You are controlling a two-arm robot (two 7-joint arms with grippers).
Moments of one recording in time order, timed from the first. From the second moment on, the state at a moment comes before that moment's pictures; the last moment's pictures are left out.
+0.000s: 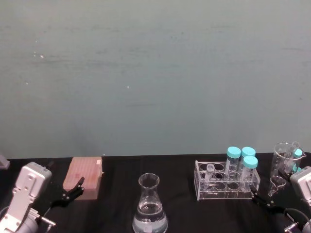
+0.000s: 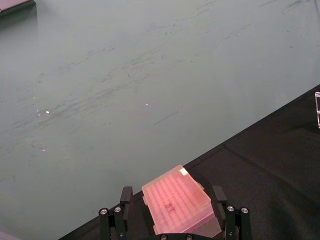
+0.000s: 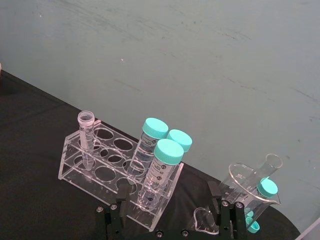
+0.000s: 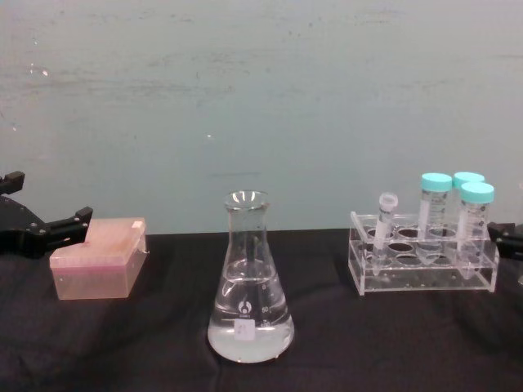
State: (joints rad) left arm -0.20 0.60 0.45 -1.41 -0.25 -0.12 0.03; right arm 0.20 0.60 -0.45 -1.41 0.25 -0.12 -0.03
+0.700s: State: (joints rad) left arm -0.20 0.60 0.45 -1.41 -0.25 -0.12 0.03; right arm 0.20 0.60 -0.45 -1.41 0.25 -0.12 -0.03
